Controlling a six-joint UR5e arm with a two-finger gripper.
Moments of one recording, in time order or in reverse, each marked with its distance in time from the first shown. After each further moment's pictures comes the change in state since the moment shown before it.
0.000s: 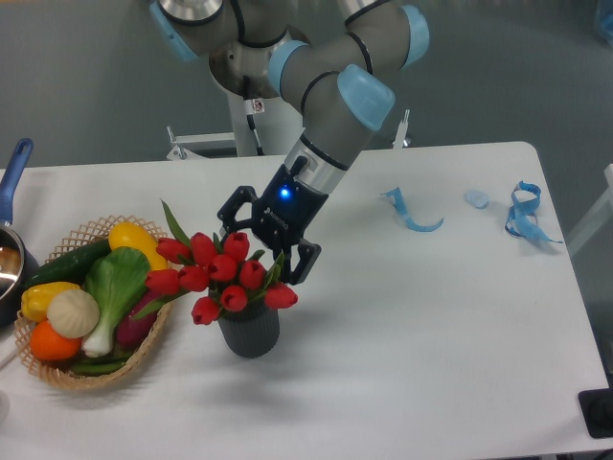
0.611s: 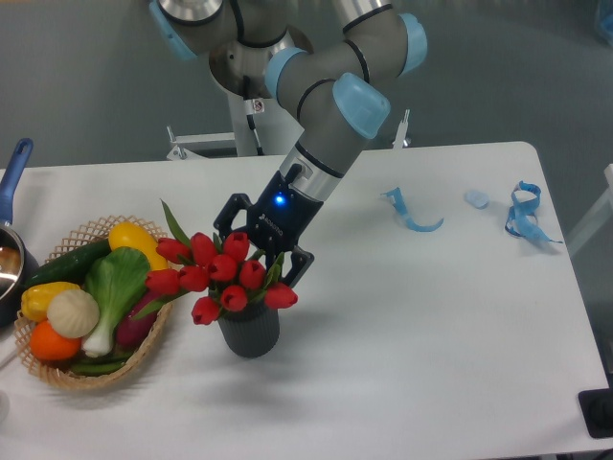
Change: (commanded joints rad) arm 0.000 0.009 0.002 0.000 0.009 -0.009
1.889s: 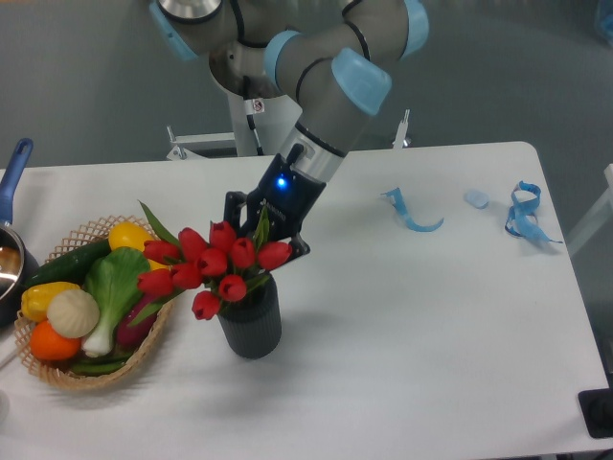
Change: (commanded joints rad) arm 0.021 0.100 0.006 -0.003 -0.006 -0.166
